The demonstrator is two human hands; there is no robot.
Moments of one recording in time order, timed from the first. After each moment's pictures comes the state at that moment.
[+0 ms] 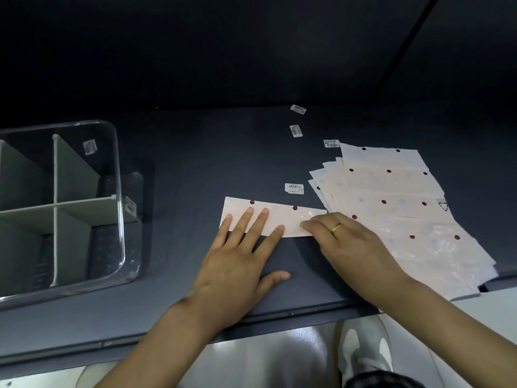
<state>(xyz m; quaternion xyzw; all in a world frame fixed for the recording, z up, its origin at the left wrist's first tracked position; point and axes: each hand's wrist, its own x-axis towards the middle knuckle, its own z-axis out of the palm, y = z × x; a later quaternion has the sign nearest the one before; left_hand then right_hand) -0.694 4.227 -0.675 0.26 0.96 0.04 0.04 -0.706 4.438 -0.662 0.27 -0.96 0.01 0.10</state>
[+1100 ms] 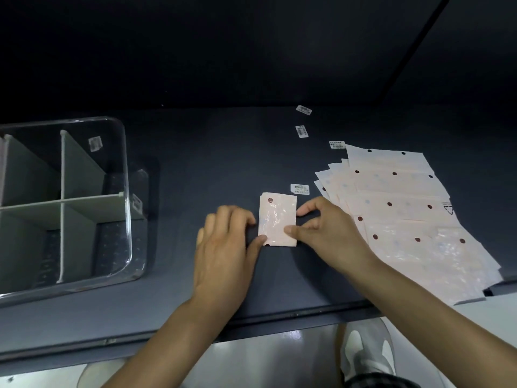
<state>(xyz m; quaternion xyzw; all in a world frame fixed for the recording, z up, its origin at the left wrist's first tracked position) -0.698 4.226 -0.671 0.05 0.95 0.29 -0.07 -0.730 4.391 -0.650 -0.10 -0.88 0.44 -0.12</state>
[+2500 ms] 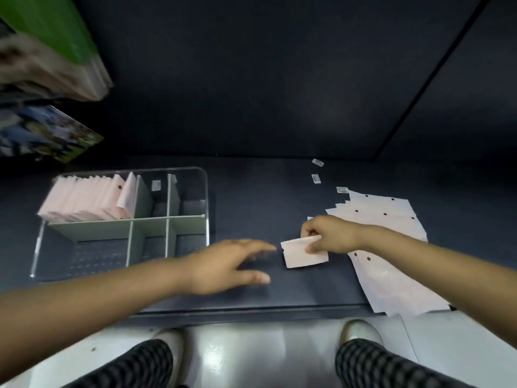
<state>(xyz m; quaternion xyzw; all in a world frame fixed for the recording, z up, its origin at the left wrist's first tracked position) -0.685 4.133 -0.566 0.27 0.89 0.28 0.25 -0.754 4.370 -0.561 0.19 -0.92 0.12 -0.33</state>
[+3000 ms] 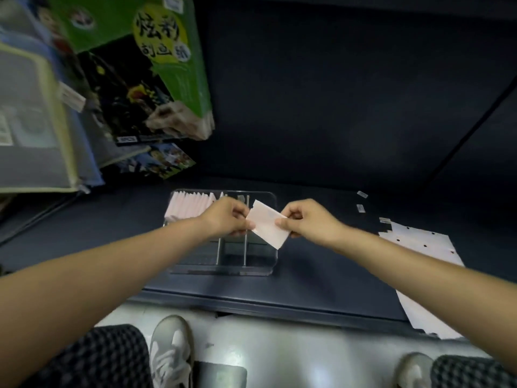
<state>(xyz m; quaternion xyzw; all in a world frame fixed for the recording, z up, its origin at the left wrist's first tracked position) -0.681 4.017 -0.476 -0.04 0.85 0.51 0.16 -0.707 4.213 -0.467 0.16 -0.86 0.44 -0.22</state>
